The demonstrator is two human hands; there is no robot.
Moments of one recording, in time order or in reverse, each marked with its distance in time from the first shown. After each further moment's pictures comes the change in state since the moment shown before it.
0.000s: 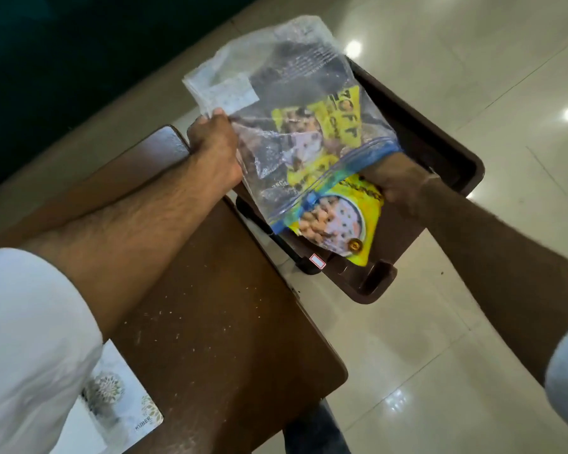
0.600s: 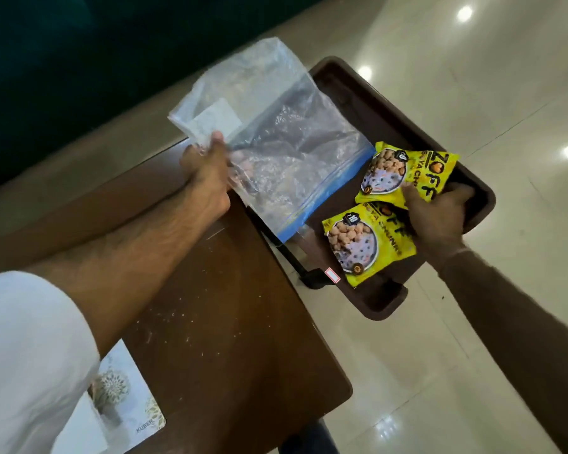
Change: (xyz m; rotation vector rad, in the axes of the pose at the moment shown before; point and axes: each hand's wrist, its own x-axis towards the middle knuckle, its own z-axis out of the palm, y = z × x) left_hand 0.009 -0.004 -0.066 0.021 0.074 0.174; right_hand -0.023 0.045 -0.027 -0.240 0.763 -0.051
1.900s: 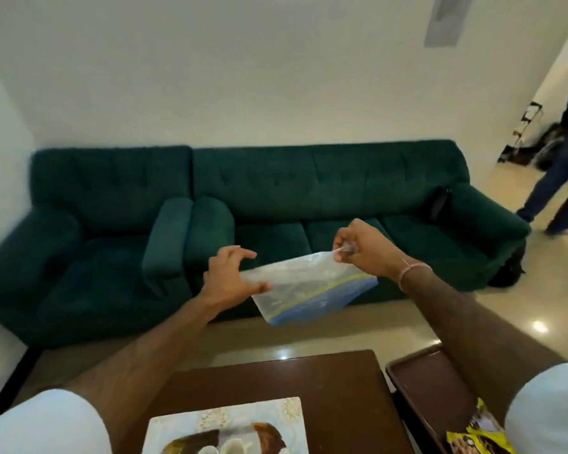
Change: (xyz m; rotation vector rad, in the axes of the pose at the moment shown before) left_hand -0.256 0.342 -0.500 0.815 0.139 0.774; right_hand -0.501 -0.502 -0.034 -0.511 -0.572 -1.422
